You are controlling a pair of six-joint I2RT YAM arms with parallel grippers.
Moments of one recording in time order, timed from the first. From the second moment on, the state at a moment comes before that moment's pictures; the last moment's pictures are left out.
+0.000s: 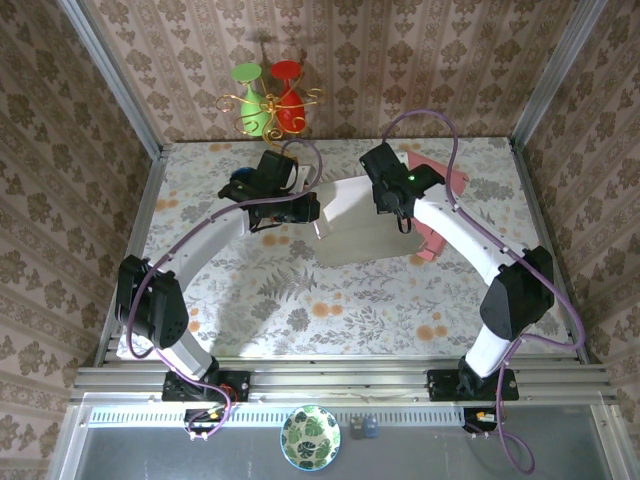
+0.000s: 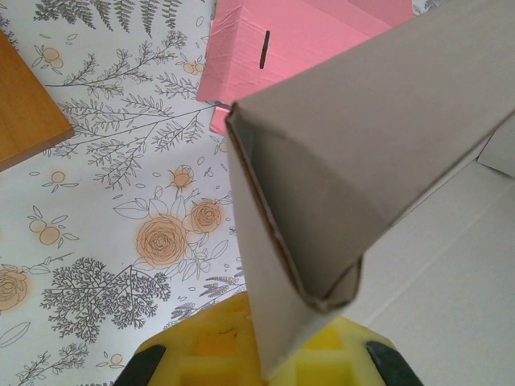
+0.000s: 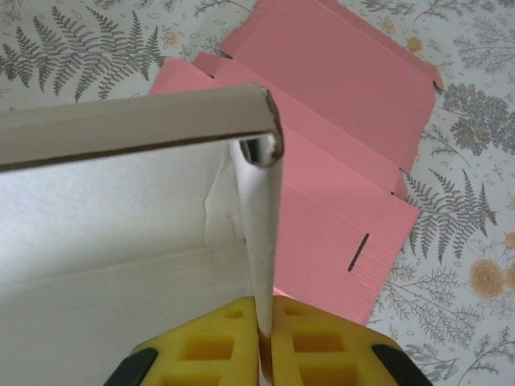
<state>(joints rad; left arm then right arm) -0.58 1.63 1.40 -0.62 0.32 -0.36 0.51 1.70 1.60 -0.96 0.50 0.40</state>
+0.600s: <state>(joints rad) -0.60 1.64 1.44 -0.63 0.32 -0.37 0.56 1.84 1.80 -1.19 0.73 0.58</state>
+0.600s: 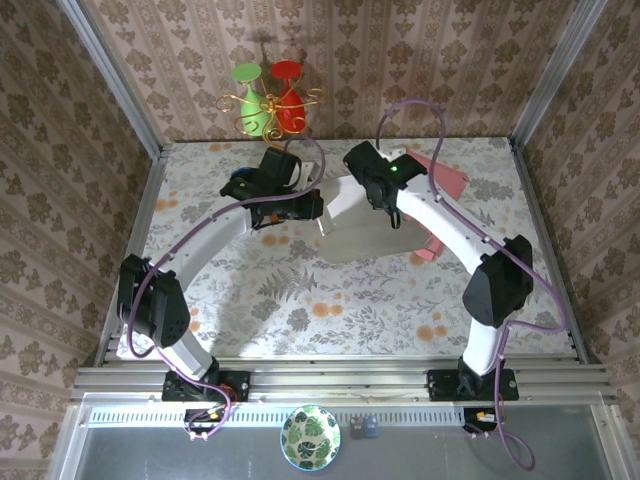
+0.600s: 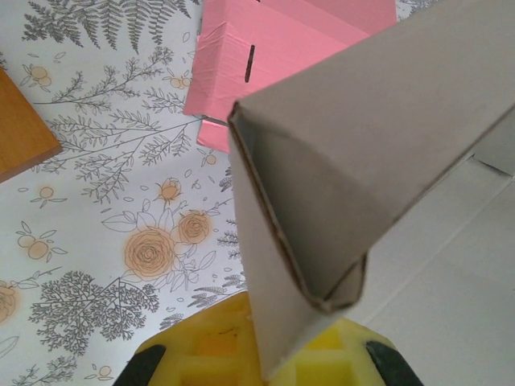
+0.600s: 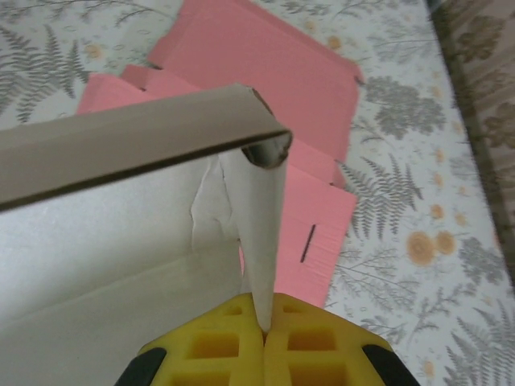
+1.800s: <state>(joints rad) -0.59 1.64 1.44 -0.61 0.35 -0.40 0.48 1.75 1.71 -1.08 0.54 0.49</state>
